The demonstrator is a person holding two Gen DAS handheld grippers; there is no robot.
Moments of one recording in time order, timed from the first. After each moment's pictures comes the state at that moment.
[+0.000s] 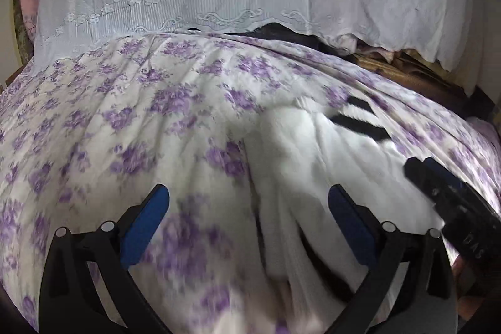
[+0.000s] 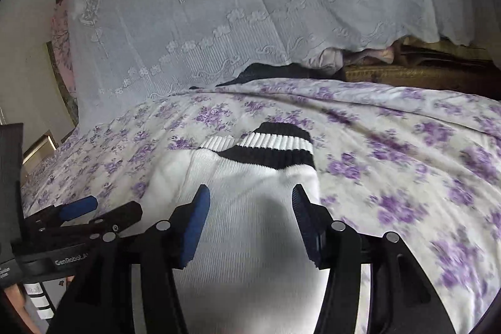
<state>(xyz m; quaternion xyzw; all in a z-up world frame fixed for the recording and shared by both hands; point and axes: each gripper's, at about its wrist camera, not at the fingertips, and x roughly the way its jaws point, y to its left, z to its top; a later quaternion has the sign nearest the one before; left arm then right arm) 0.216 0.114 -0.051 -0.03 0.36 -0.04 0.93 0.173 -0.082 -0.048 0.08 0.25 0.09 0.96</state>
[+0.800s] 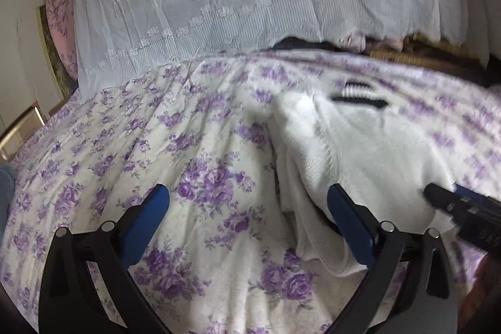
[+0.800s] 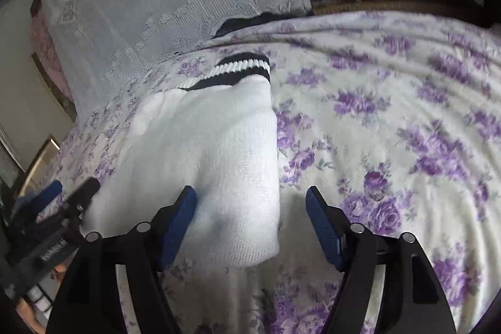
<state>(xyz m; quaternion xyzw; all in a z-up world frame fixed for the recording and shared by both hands) 0.143 0.090 -0.048 0.06 0.31 0.07 0.95 0.144 -0.126 -0.088 0.15 0.35 0.09 0.92</state>
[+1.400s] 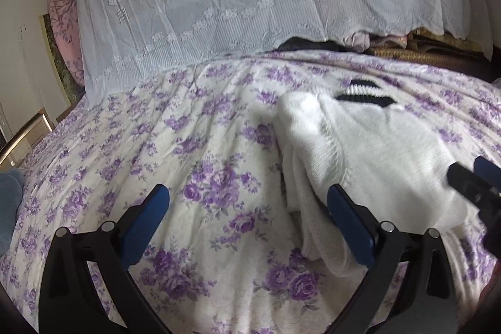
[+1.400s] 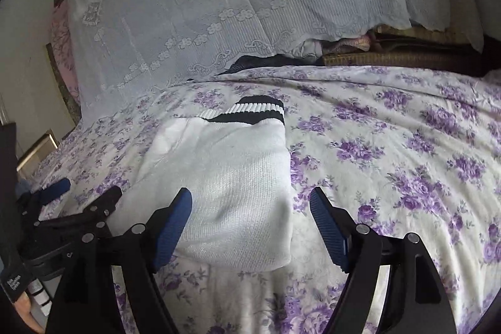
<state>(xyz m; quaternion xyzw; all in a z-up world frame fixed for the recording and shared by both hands) 0.133 0.087 -0.042 0.07 0.29 0.07 0.95 0.115 -0.102 -0.060 0.08 0.26 0.08 0.96</state>
